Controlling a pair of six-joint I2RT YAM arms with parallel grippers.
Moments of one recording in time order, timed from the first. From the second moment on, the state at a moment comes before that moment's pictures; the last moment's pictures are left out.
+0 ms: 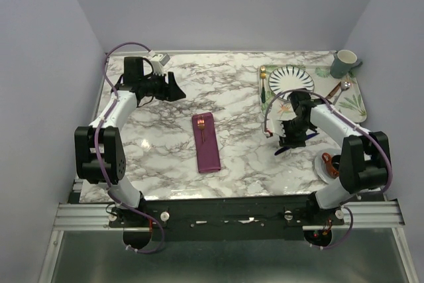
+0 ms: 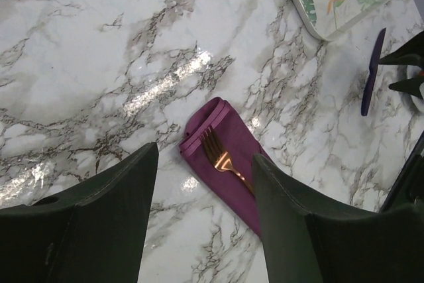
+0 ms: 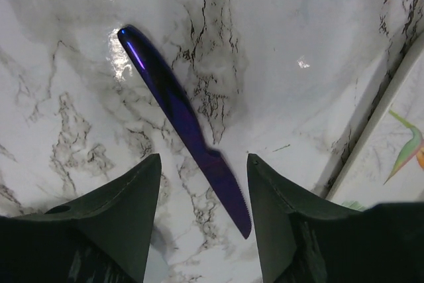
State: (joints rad) left arm -0.03 1.65 1.24 -0.28 0.79 -0.03; right arm 0.17 1.55 1.01 -0.93 -0.22 -1.48
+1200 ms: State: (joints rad) left arm 0.01 1.63 1.21 -0.26 0.77 -0.07; right arm 0.66 1.56 0.88 -0.88 -0.28 -1.92
